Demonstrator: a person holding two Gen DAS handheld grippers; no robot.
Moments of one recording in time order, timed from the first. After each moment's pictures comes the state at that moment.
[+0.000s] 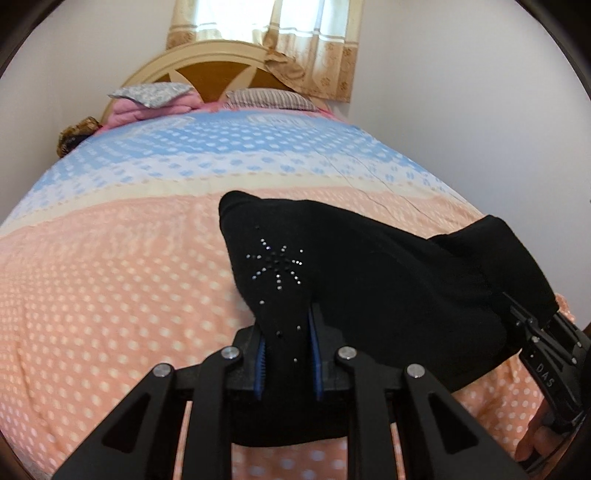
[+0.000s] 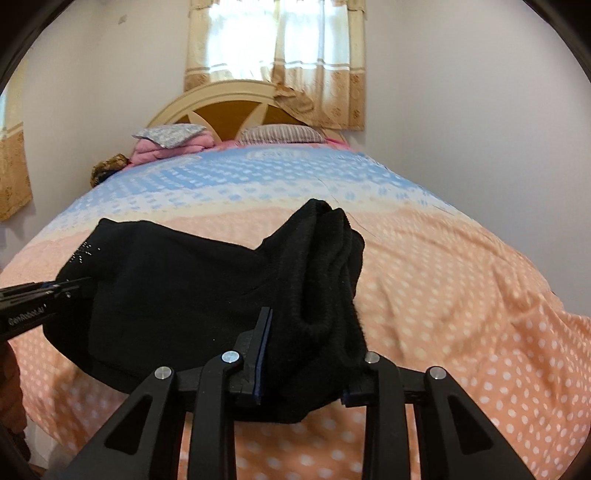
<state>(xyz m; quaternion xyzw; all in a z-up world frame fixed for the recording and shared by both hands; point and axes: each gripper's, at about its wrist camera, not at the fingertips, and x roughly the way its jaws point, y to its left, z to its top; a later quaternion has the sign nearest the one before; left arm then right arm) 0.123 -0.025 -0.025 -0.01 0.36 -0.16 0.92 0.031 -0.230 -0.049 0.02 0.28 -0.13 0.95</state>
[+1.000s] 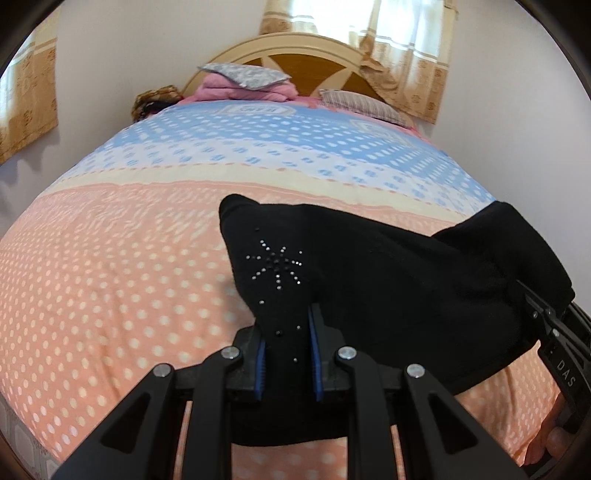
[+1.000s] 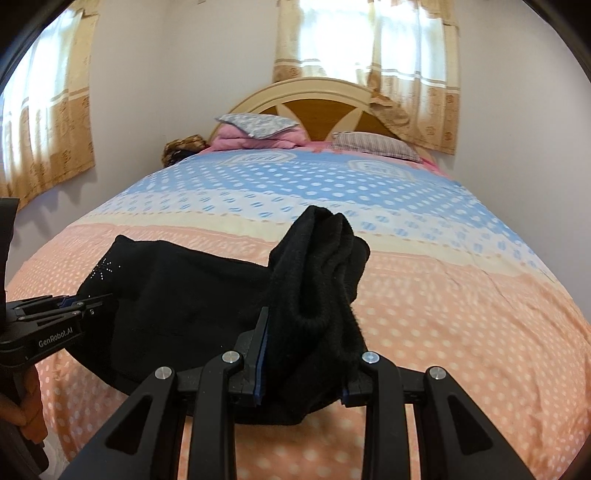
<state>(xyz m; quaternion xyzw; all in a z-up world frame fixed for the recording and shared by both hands) 0.189 0.117 -0.042 -0.06 0.38 -0.04 0.92 0.153 -0.079 -0.037 -0.03 0.29 0.01 0.96</state>
